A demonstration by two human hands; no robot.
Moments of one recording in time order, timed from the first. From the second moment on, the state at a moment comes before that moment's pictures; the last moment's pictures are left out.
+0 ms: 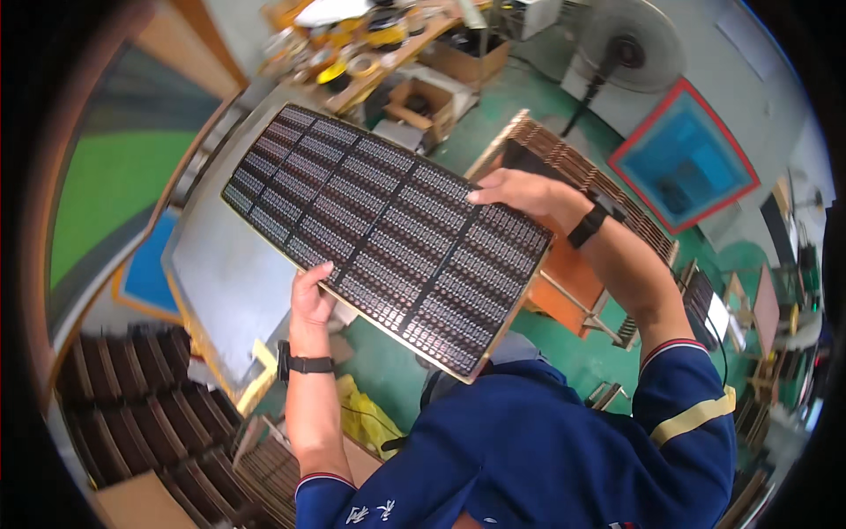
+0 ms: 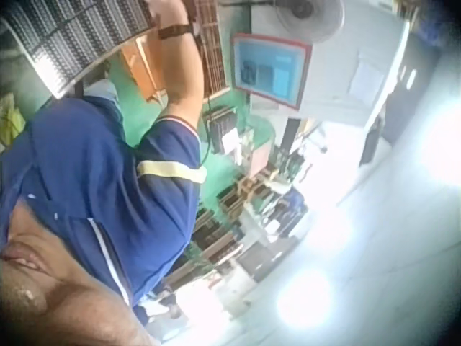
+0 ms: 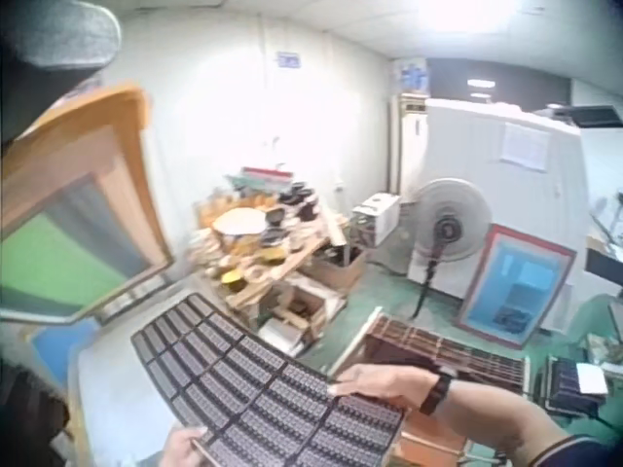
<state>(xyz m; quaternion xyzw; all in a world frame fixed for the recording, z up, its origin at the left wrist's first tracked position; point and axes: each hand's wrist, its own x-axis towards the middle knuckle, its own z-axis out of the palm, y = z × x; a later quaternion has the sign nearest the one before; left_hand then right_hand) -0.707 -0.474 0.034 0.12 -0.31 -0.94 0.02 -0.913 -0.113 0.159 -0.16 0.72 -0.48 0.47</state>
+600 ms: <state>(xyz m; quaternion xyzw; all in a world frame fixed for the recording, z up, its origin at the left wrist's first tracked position) -0.463 -0.246 0.002 0.37 -0.35 -0.85 0.13 -0.908 -0.232 0.017 -0.18 0.61 -0.63 0.45</state>
